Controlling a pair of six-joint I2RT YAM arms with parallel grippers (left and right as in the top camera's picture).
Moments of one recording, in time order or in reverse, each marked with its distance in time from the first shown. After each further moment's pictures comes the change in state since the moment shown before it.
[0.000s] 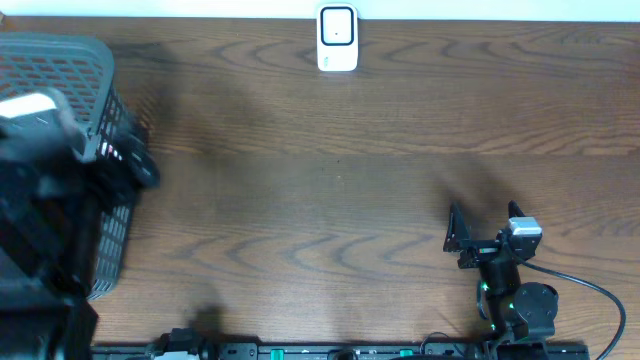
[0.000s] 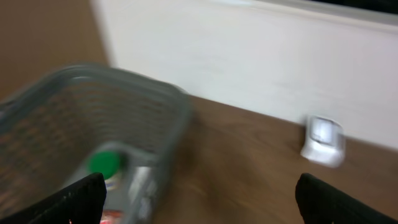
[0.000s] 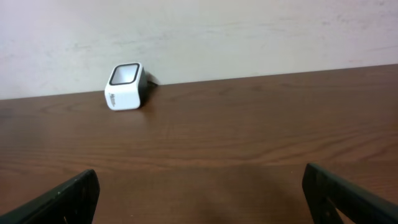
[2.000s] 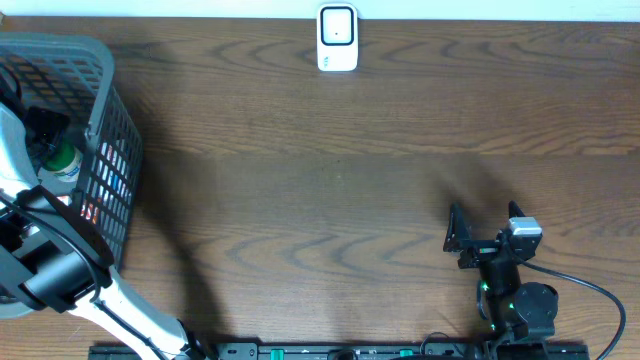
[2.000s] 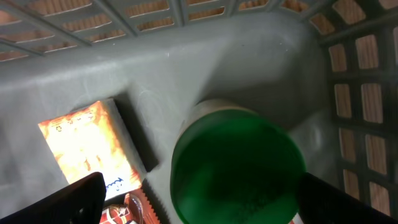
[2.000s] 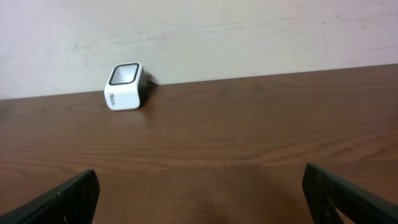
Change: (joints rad) left arm 0.556 1.075 0.153 0.019 0.042 -0.500; right arm 0.000 0.000 0.000 0.000 0.002 0.000
